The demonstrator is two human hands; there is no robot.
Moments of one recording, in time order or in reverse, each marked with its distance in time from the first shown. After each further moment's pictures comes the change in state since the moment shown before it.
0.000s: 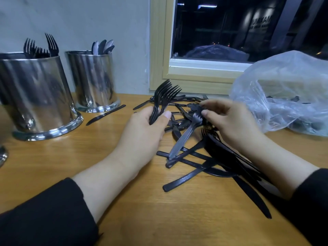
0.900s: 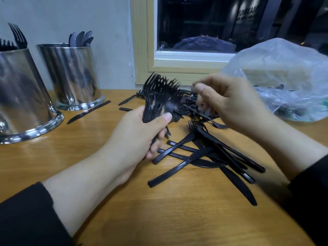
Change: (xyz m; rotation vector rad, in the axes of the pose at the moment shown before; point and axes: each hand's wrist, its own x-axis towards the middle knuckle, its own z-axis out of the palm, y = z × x) left_hand -0.012 0.011 0.011 -0.276 -0.268 -0.139; right_hand -0.003 -0.020 -0.033 -0.105 -0.067 -0.121
